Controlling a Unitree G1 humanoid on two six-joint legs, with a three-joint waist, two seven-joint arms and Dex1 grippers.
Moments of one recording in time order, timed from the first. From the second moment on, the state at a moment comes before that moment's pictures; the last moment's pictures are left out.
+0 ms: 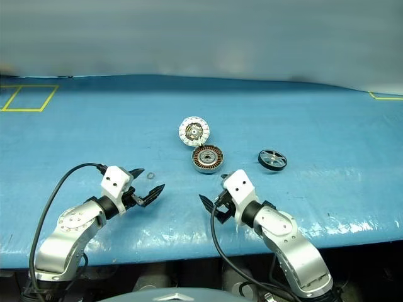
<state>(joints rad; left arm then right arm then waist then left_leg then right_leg) 0.10 0.48 0.00 -0.36 -0.22 0.41 -0.53 0.07 -0.40 0.25 -0.64 0.24 0.66 0.40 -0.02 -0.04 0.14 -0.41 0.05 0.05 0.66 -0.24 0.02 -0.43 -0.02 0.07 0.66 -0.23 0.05</state>
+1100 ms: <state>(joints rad) 0.20 0.46 -0.08 -0.37 -0.18 0.31 -0.55 -0.94 -0.53 0.73 0.17 -0.09 0.57 1.10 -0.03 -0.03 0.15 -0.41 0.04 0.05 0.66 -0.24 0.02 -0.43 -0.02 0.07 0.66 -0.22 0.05</state>
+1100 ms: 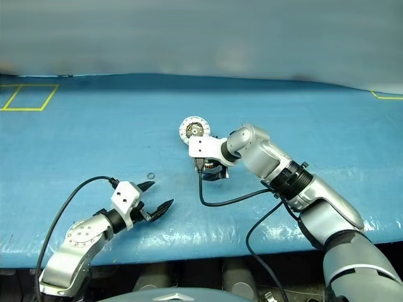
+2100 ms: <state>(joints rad) 0.19 0.44 -0.09 -0.36 -0.16 0.27 -0.53 -0.88 -0.41 0.66 0.28 -0.28 0.49 1.14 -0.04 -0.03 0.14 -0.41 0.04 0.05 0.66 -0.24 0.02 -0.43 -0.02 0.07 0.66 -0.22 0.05</state>
